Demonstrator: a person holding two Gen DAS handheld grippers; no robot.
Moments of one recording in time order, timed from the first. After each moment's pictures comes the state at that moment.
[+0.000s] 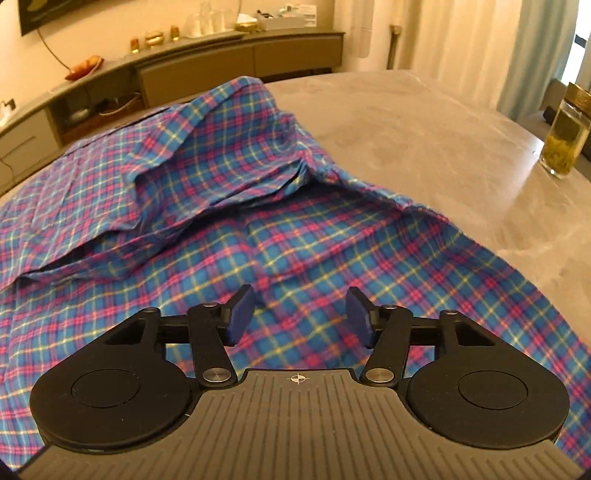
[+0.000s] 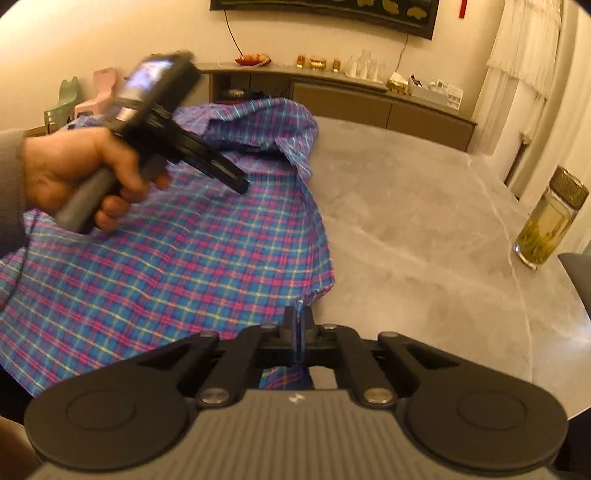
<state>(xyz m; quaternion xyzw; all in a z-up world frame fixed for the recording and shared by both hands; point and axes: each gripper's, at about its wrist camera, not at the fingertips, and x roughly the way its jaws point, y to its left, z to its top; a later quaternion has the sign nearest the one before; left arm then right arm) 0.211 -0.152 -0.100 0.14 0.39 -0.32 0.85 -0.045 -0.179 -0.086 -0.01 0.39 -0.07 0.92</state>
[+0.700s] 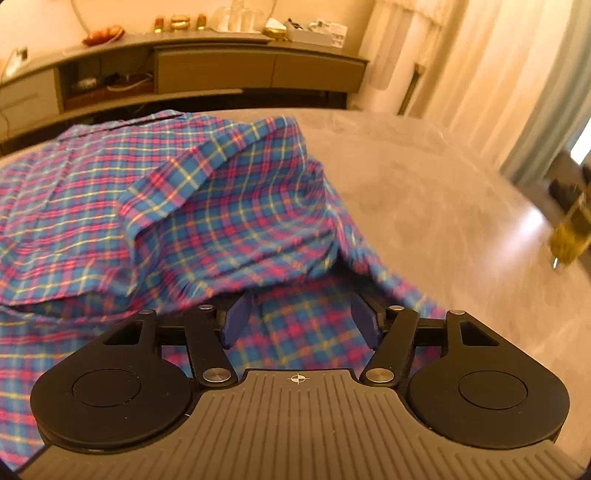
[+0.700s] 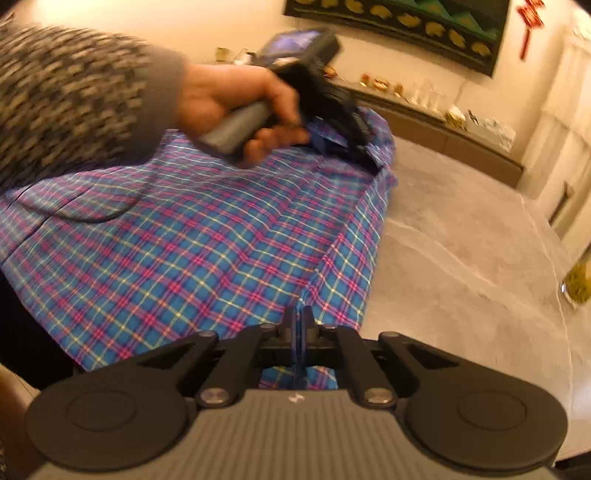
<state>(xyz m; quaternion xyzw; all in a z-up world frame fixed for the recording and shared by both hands) 0.279 -0.156 -0.090 0.01 0.41 -0.32 0.85 -0.056 -0.112 -0.118 -0.09 0.37 0.01 0.93</state>
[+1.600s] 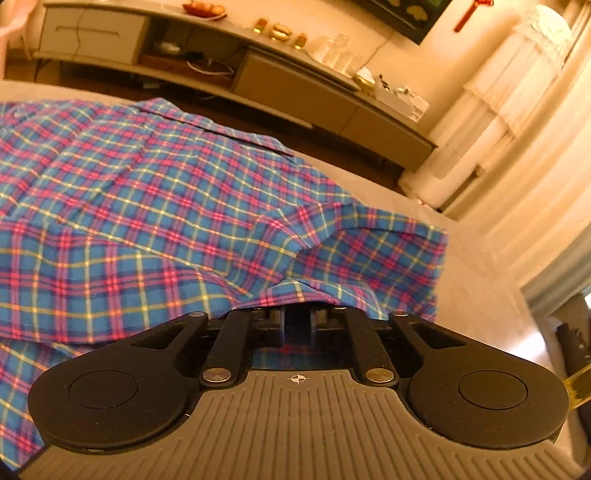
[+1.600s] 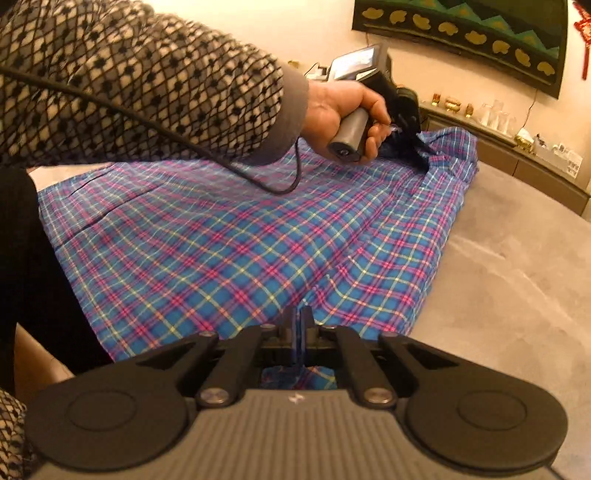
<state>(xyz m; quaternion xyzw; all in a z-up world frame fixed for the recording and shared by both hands) 0.340 -0.105 -0.100 -0.17 0.40 -0.24 0.87 -0.056 -0.099 -0.127 -0.08 0.35 0.13 0.93</state>
